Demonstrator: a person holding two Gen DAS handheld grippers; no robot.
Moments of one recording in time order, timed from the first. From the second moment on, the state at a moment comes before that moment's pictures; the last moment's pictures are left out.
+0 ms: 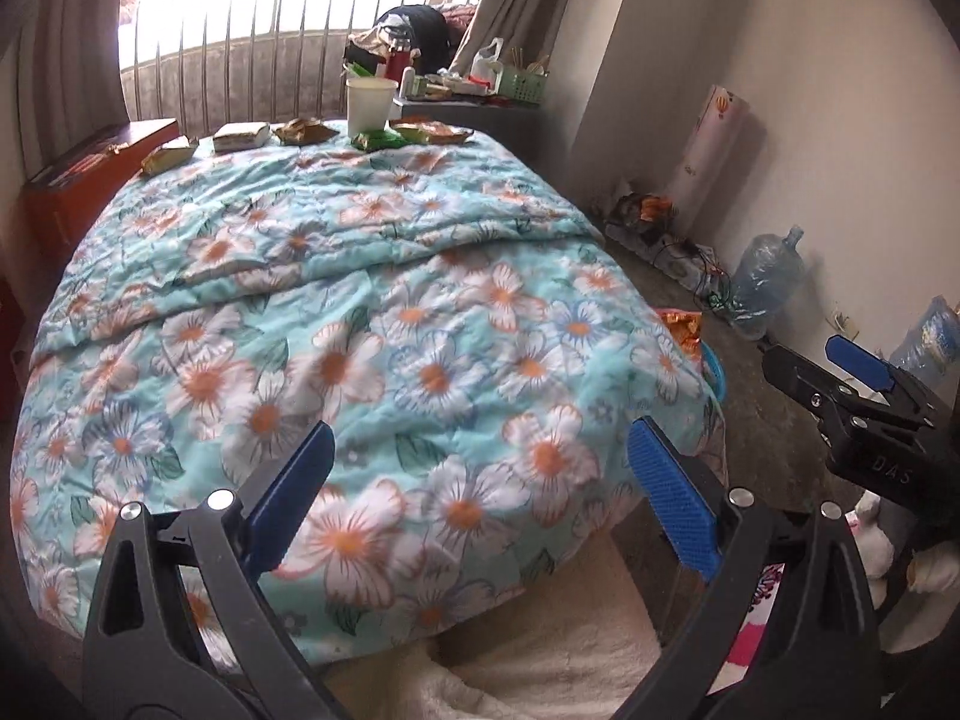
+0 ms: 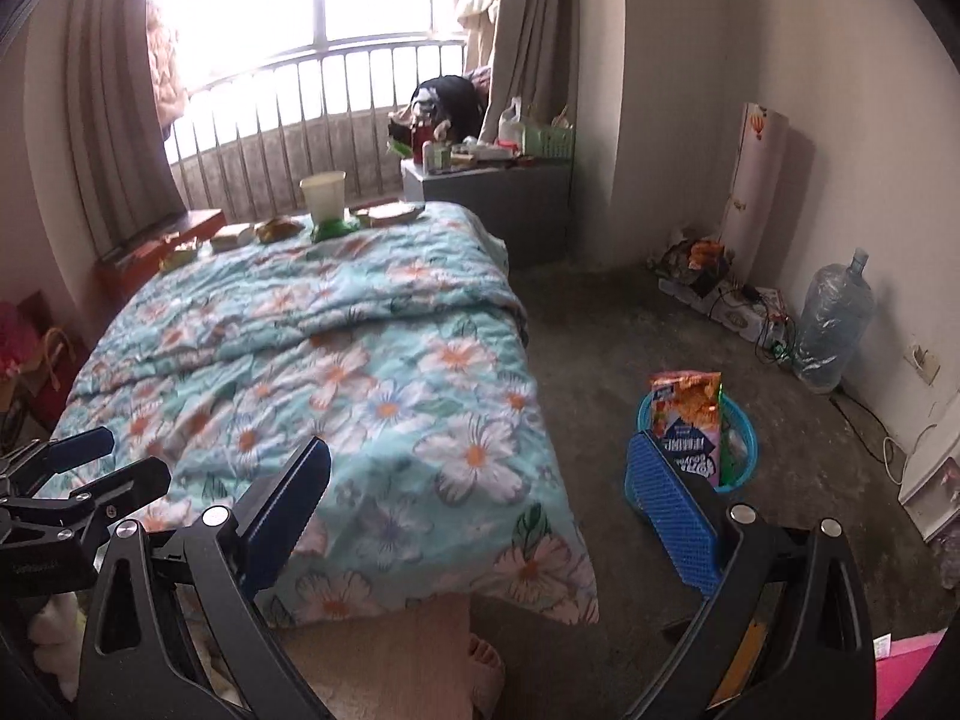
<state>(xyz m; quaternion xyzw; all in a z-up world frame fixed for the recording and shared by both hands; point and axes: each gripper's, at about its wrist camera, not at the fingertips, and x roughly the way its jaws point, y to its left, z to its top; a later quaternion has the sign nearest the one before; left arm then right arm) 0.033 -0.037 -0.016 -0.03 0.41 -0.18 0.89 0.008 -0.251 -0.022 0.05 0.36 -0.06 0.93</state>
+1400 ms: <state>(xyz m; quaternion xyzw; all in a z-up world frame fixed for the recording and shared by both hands) 0.053 -0.062 0.000 0.00 0.44 -0.09 0.89 -0.003 -0.262 -0.042 0.00 0.43 -0.13 0.89</state>
